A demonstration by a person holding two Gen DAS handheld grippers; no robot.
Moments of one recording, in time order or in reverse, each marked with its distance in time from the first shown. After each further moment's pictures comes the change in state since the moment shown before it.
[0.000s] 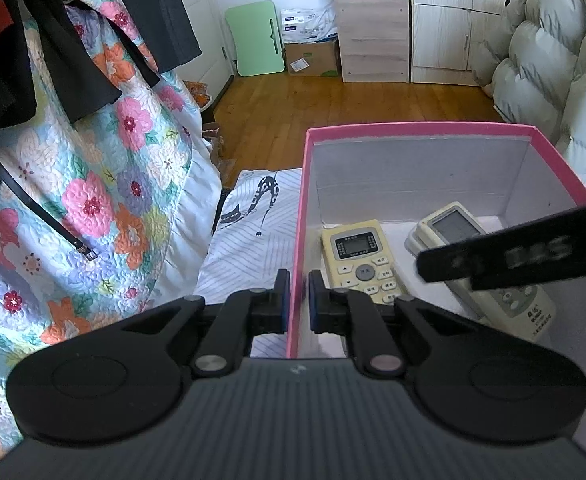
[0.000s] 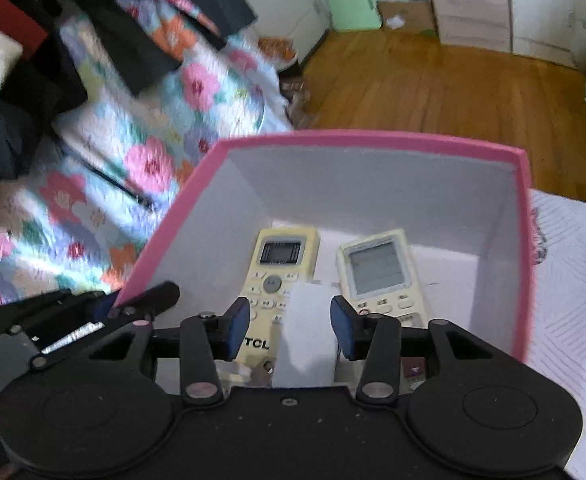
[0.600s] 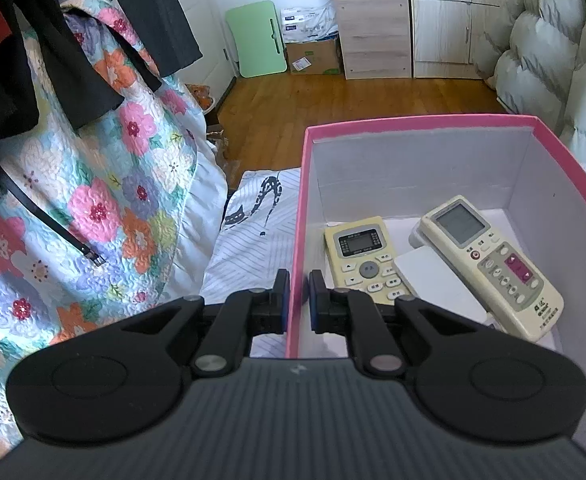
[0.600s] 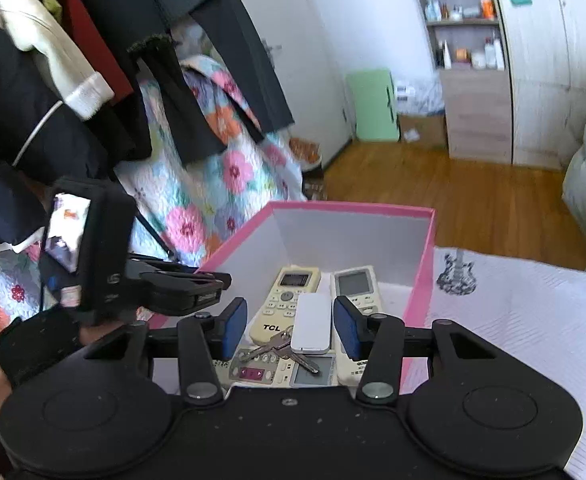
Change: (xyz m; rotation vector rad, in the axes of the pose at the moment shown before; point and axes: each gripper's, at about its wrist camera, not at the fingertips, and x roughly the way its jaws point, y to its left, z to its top) left arm 0.002 -0.007 0.000 0.030 0.004 0.027; right arm -0.124 0.004 -0.080 -0.172 -0.332 0.010
